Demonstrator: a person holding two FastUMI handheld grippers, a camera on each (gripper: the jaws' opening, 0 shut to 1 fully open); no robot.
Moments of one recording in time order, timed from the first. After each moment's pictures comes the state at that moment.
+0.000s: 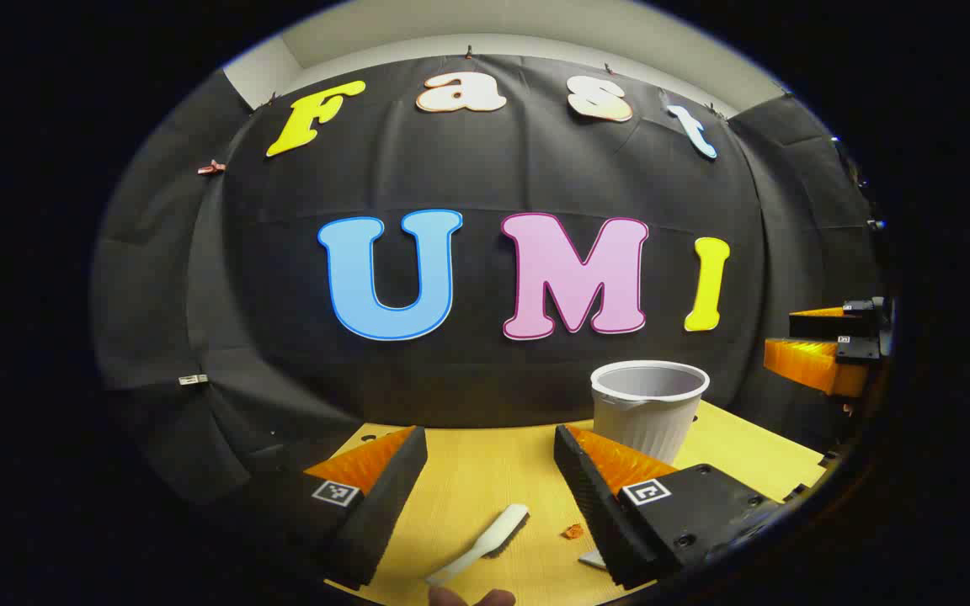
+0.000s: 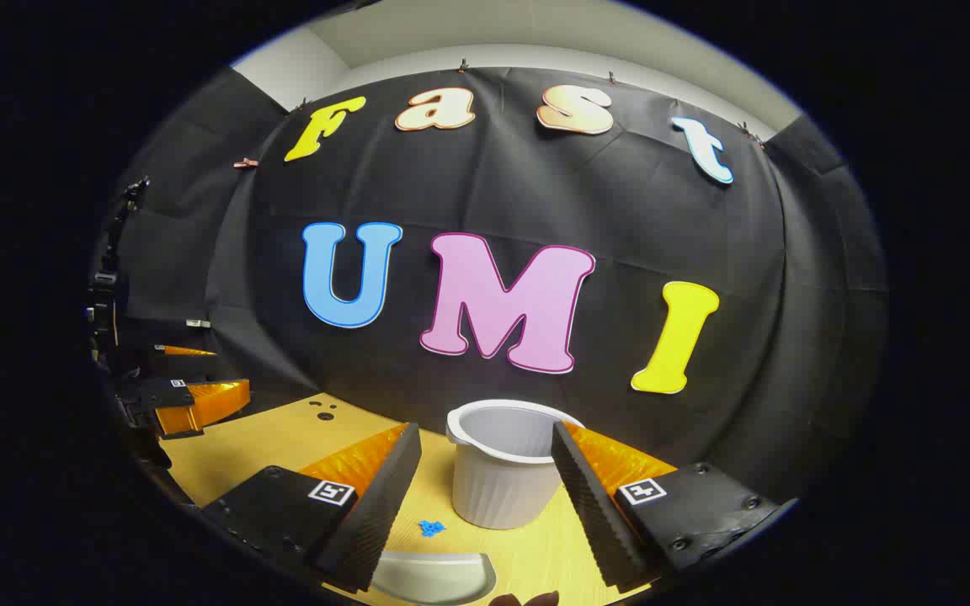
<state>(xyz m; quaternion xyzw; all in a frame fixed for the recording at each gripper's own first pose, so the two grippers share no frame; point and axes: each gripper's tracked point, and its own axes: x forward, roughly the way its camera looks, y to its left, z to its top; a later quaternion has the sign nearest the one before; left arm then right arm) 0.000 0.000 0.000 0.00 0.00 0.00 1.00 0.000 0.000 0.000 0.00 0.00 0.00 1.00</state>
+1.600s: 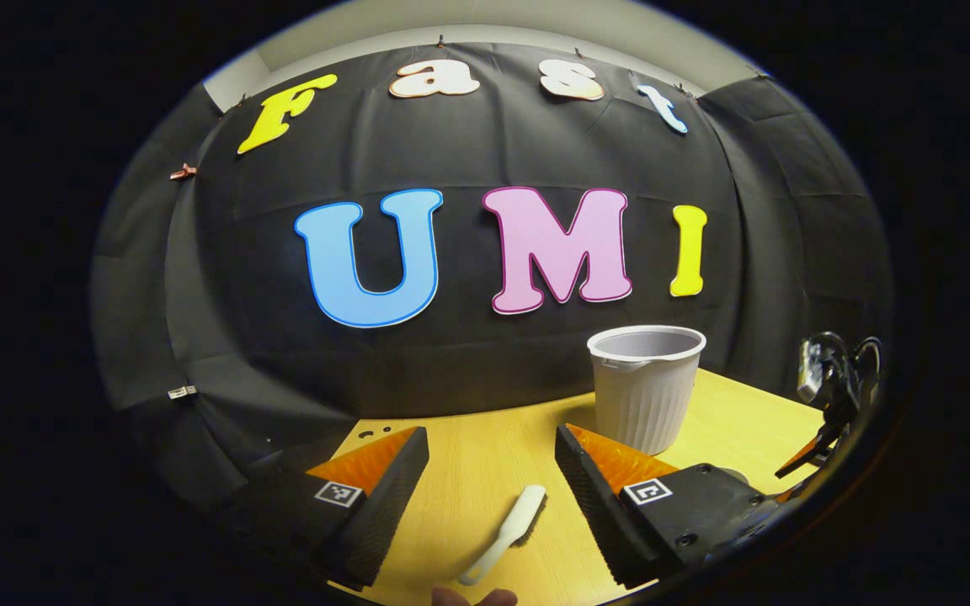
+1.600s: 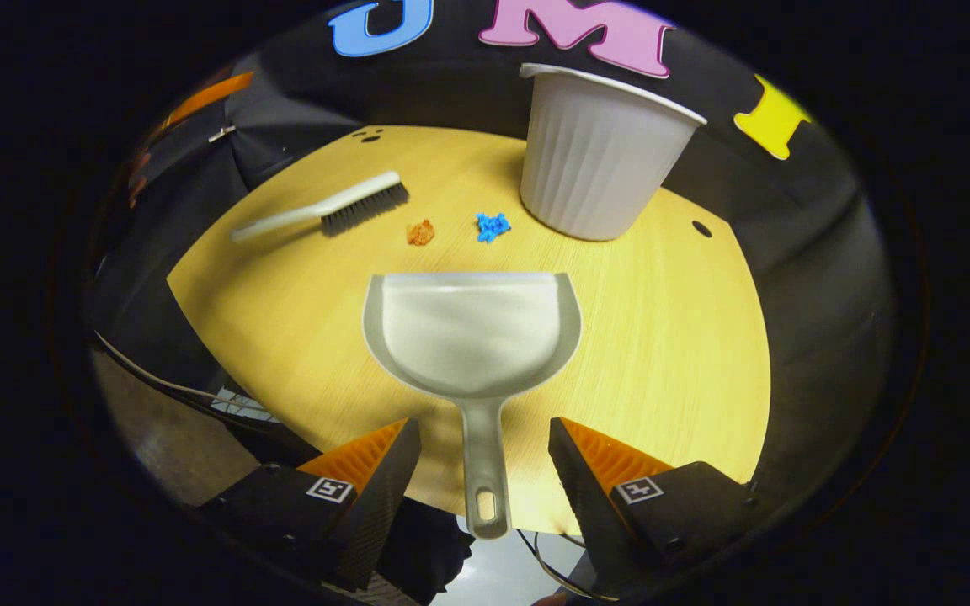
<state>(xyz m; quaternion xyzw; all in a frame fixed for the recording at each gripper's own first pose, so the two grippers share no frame) 0.008 0.024 -0.038 0.05 0.03 -0.04 1.00 -0.110 0.057 -0.316 -0.01 0.49 0.11 0.86</state>
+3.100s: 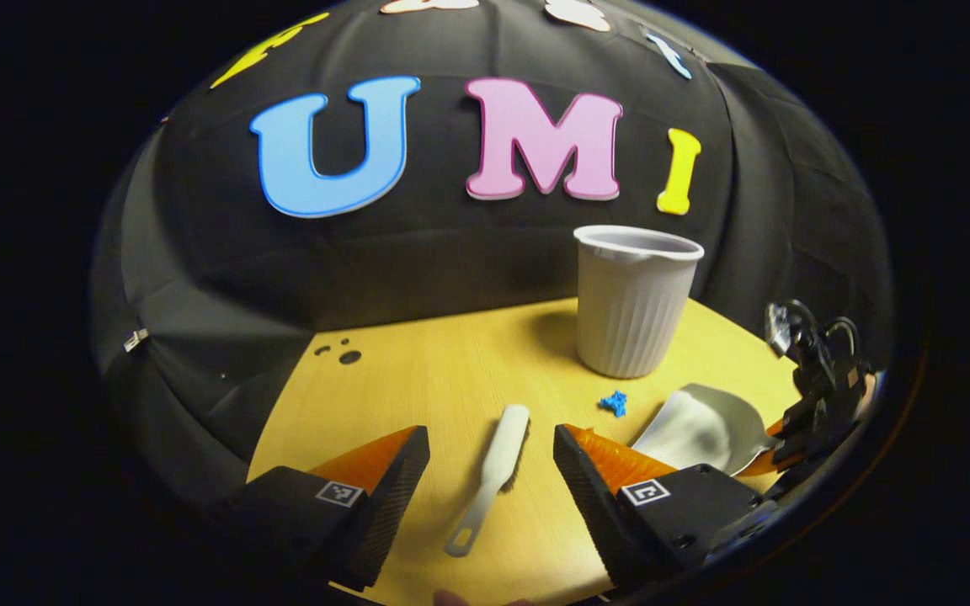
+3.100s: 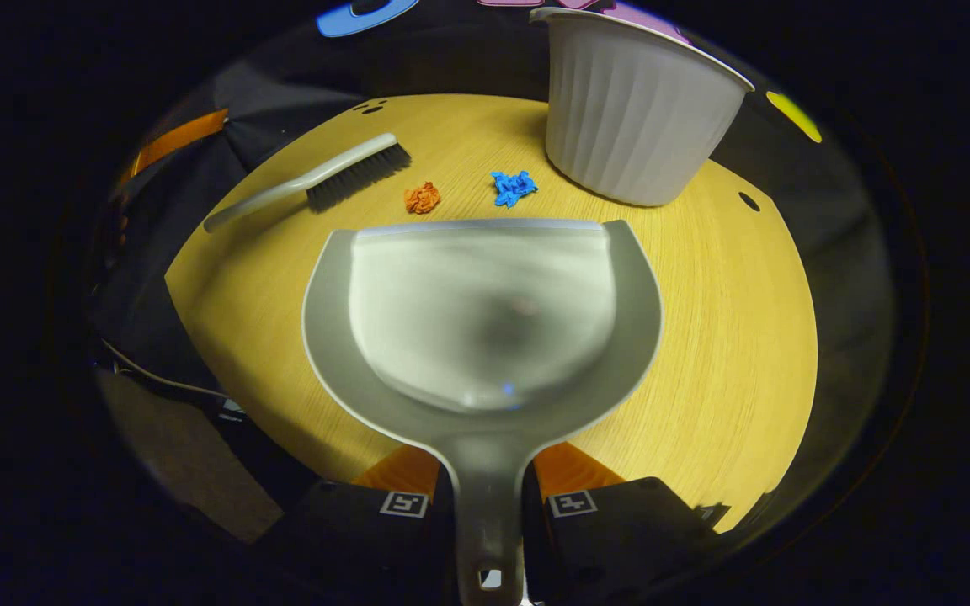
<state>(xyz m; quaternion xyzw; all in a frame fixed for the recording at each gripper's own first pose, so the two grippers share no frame) 0.041 0.026 -0.167 0.04 0.23 -0.11 0.97 -0.087 0.076 -0.347 0.02 0.53 0.15 0.84</state>
